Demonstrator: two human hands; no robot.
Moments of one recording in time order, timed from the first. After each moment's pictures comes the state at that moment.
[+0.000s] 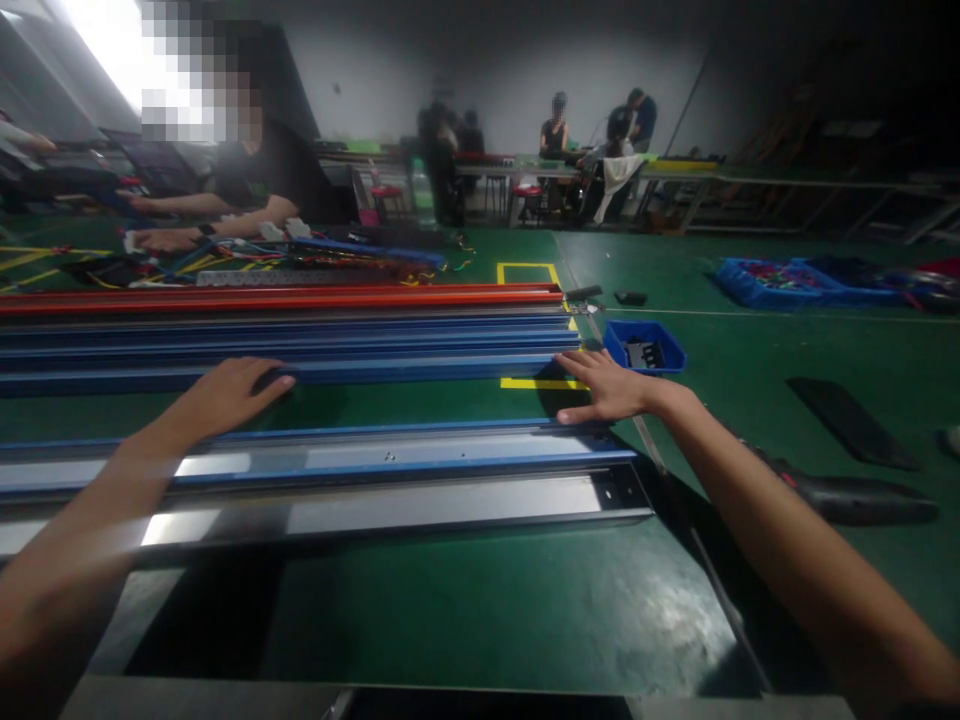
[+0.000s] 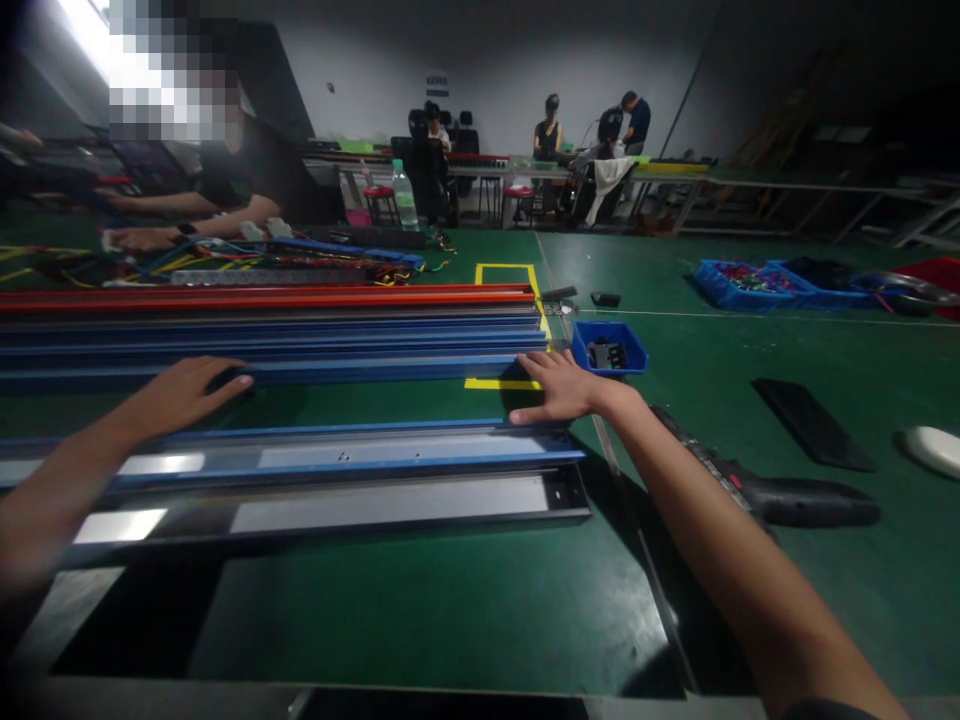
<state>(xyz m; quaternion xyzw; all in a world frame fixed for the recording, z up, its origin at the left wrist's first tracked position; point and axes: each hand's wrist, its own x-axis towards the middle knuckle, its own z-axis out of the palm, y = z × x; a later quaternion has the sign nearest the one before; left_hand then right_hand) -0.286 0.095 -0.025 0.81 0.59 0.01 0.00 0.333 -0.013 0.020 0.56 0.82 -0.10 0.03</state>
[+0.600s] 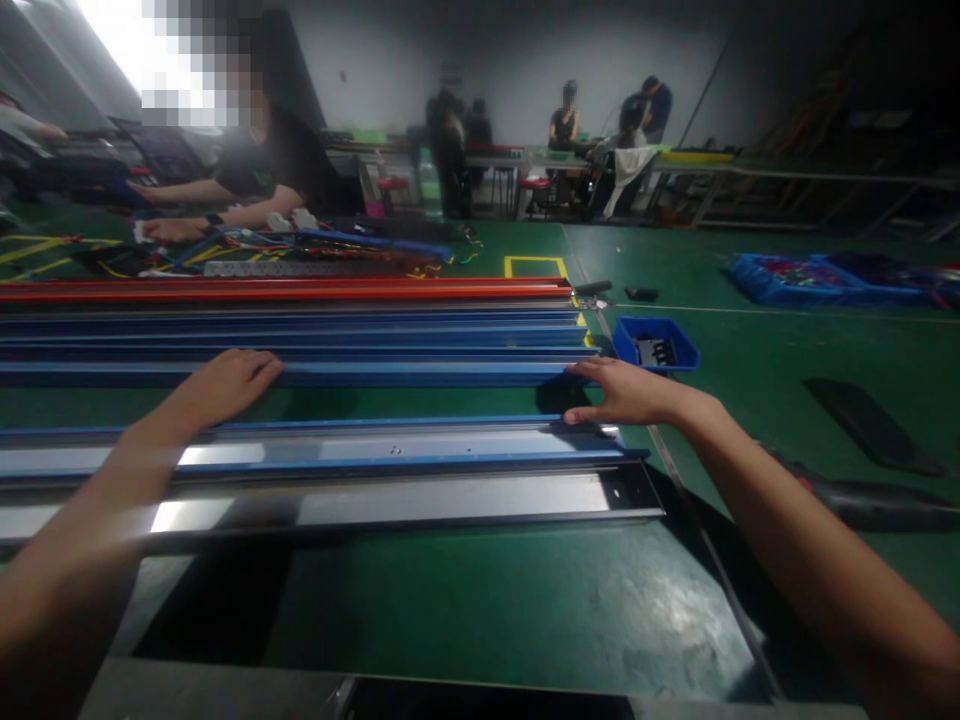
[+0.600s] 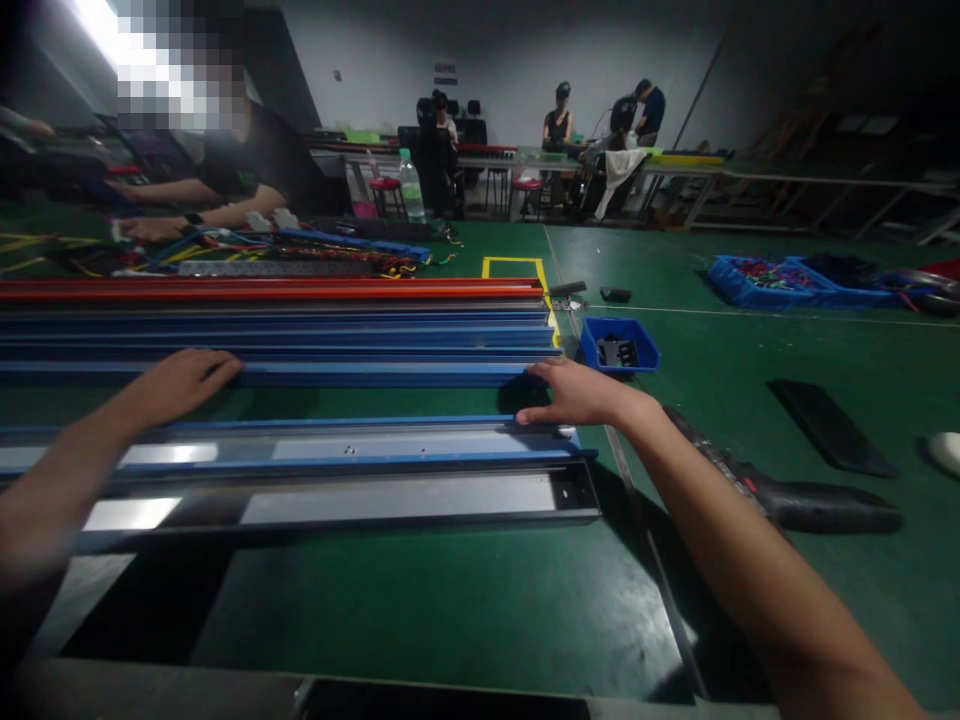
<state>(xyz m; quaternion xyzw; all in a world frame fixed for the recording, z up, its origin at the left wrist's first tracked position) -0.286 0.095 -0.015 0.81 0.58 0.01 -0.01 0.326 -0.030 0.033 0.54 0.83 -0.12 -0.01</state>
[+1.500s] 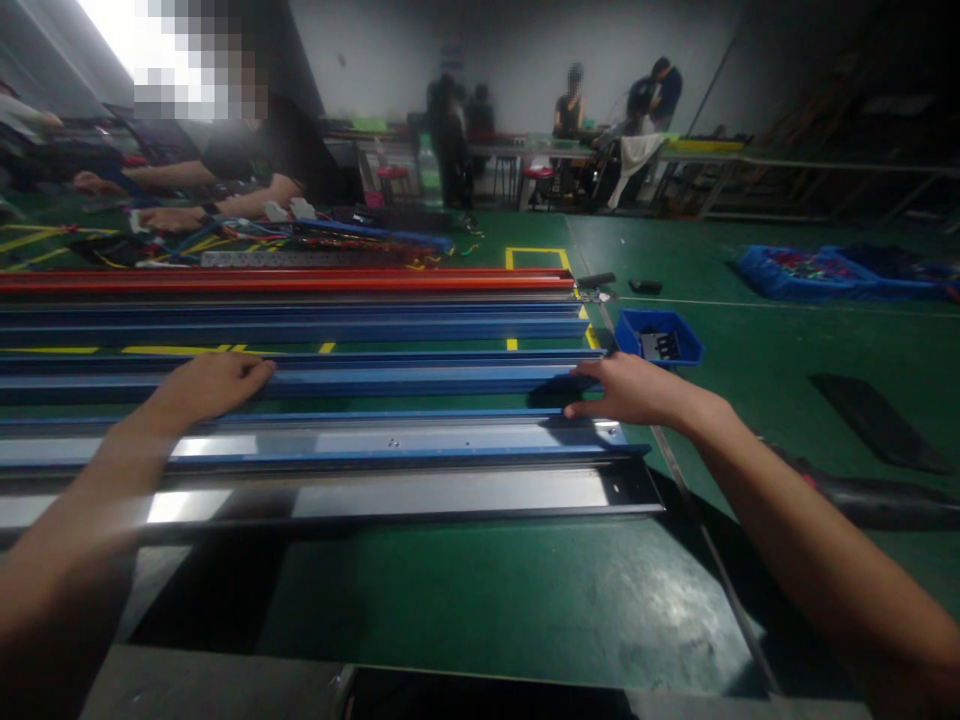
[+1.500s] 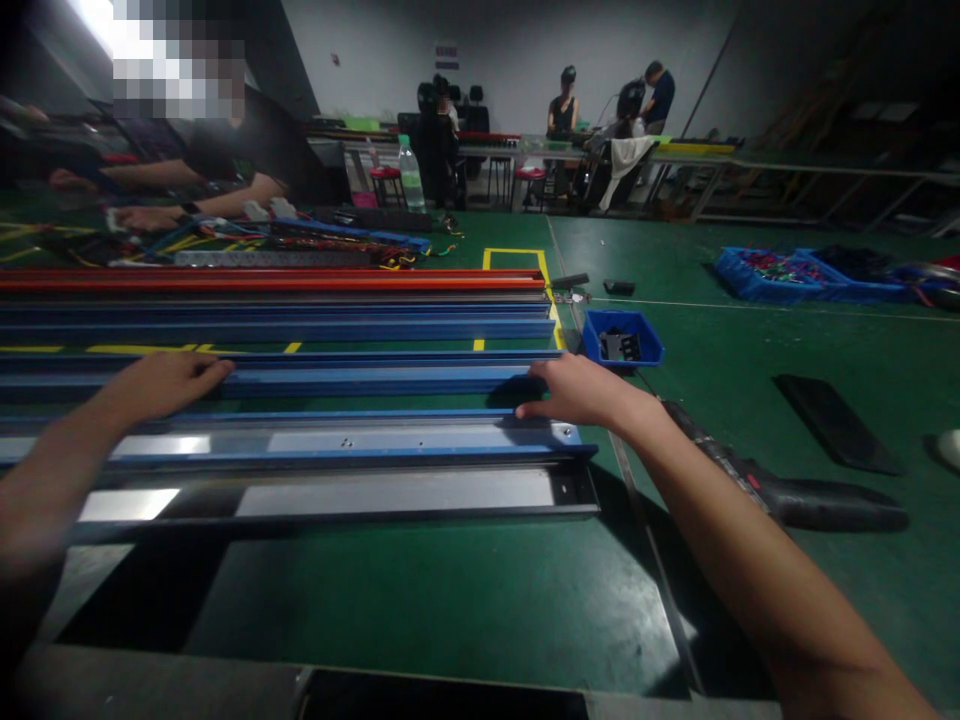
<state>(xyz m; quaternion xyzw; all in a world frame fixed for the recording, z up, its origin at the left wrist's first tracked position) -0.290 0.086 -0.012 0.75 0.66 -0.08 -0.02 0.305 -0.044 0.053 0.57 0.82 -0.06 0.05</state>
